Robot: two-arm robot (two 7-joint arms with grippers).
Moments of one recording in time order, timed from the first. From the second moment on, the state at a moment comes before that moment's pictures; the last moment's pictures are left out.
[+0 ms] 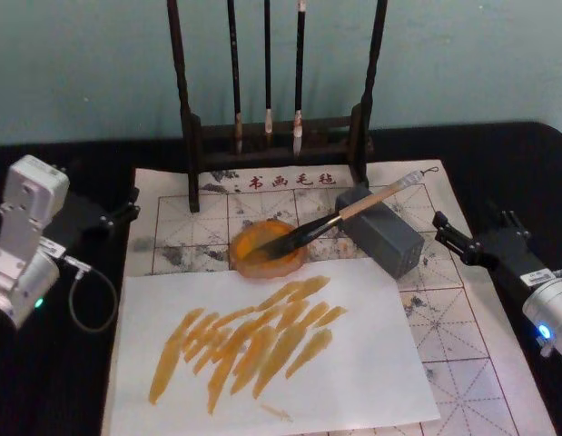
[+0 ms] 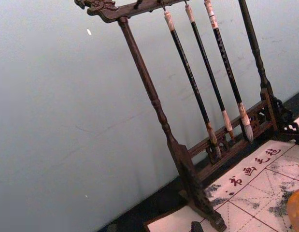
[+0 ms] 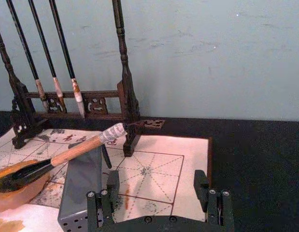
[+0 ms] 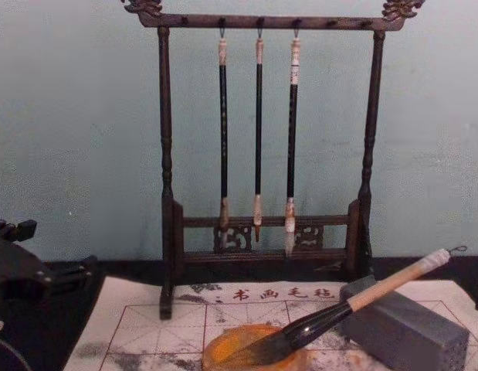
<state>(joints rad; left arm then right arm) -0.20 0.60 0.45 -1.41 -0.25 -0.12 0.03 0.10 0.58 -0.41 -1.37 0.68 -0.21 0.13</state>
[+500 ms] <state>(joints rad) -0.20 0.60 0.45 -1.41 -0.25 -0.12 0.03 0.10 0.58 -0.41 -1.37 0.68 -0.21 0.13</state>
